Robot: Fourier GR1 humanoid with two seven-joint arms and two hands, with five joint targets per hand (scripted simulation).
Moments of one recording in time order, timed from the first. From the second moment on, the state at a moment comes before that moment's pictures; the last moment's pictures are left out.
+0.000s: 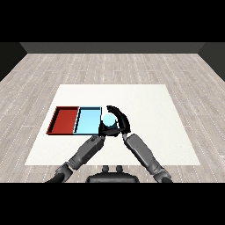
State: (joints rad) left arm -0.53 0.00 -0.61 -0.92 0.69 0.39 -0.64; right arm -0.44 -0.01 0.48 -1.42 -0.21 -0.40 -0.14
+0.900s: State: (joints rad) left arm -0.55 0.10 -0.51 -0.91 0.60 0.44 -0.59; right arm -0.20 -0.08 0.24 -1.68 -0.35 -0.29 -0.24
